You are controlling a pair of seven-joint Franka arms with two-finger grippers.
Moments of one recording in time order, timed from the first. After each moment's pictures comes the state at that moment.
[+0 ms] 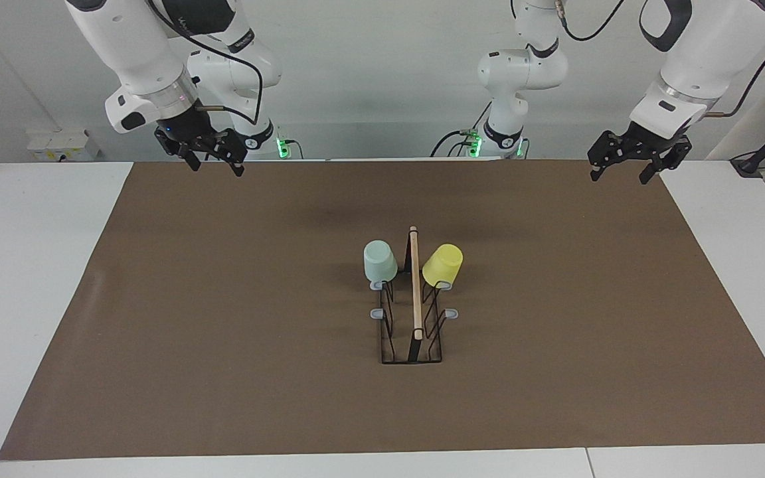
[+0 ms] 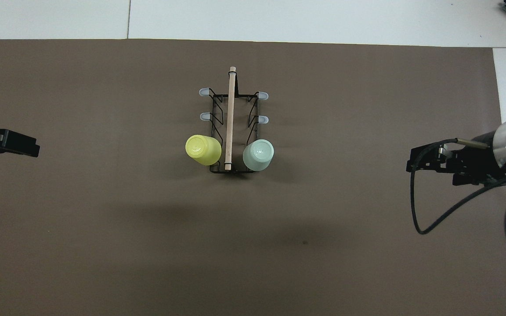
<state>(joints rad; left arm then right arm) -0.06 -0.03 0.02 -1.62 -0.01 1.56 0.11 0.02 -0.13 0.06 -1.78 0.13 1.62 0.34</state>
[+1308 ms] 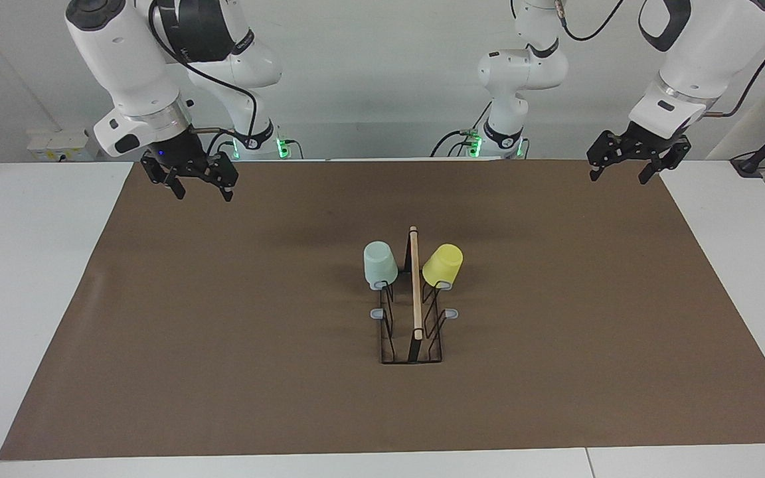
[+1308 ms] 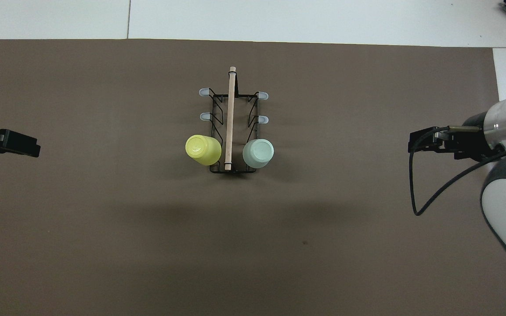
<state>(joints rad) -0.06 -0.03 0.02 -1.62 -0.01 1.56 0.11 0.11 -0.06 -0.03 -1.75 0.05 1.72 0.22</state>
